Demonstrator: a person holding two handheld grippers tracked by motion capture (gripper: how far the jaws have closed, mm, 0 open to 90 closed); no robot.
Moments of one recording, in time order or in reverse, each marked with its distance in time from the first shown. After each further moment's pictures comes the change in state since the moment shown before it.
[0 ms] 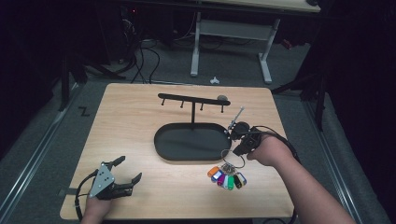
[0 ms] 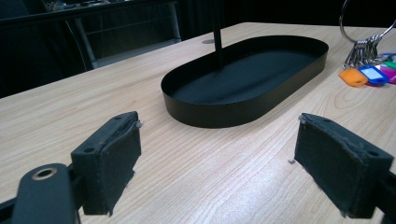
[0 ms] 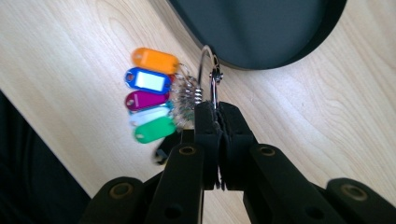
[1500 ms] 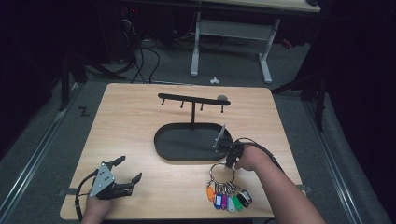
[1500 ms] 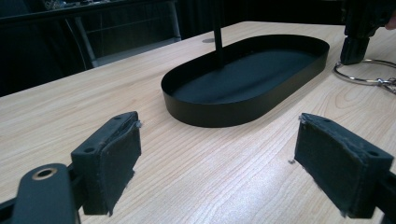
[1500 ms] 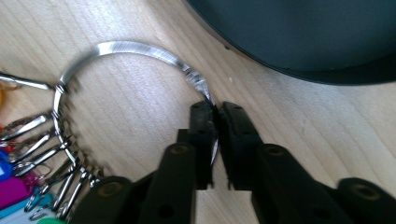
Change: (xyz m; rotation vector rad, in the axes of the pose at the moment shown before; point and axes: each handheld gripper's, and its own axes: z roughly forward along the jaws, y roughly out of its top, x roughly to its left) left arm 0.000 0.000 0.001 0.007 0.000 -0.002; right arm -0.011 0.012 0.119 0.178 0.062 -0.018
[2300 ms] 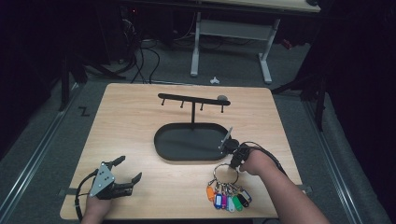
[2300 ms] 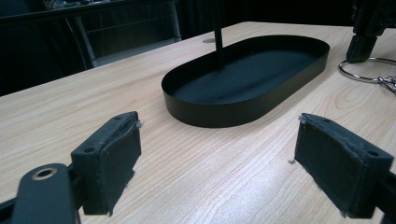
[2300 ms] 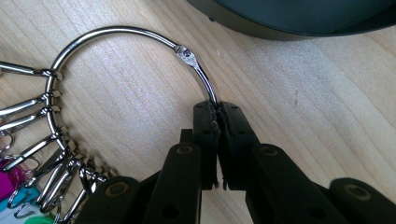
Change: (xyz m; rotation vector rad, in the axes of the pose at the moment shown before) left arm 0.000 0.000 0.000 -0.001 0.000 -0.003; right arm 0.001 -0.021 0.000 -0.052 -0.045 0.049
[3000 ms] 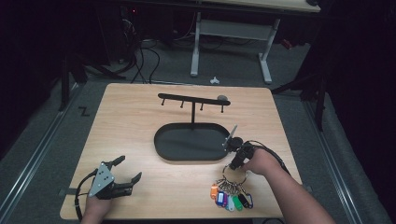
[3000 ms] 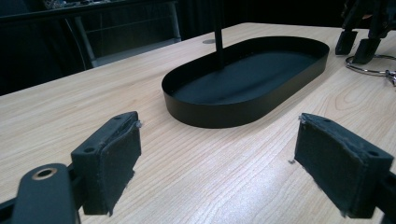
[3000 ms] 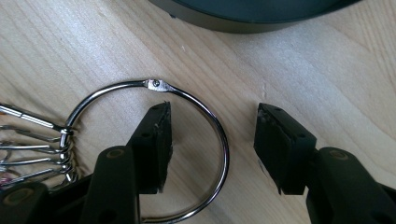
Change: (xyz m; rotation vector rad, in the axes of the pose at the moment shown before) left arm 0.001 0.000 0.000 -0.003 -0.003 -0.007; right arm -0.011 -0.006 0.002 -0.034 -0.013 0.059
